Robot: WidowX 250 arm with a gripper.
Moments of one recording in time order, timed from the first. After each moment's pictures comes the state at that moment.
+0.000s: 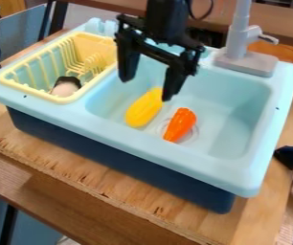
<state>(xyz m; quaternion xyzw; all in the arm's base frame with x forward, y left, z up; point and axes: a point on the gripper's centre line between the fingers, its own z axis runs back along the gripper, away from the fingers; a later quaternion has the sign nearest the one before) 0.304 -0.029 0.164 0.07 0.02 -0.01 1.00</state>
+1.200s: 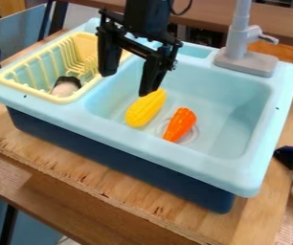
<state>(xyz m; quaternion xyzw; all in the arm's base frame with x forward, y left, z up) 0.295 -0.009 0.167 0.08 0.06 -0.03 0.99</state>
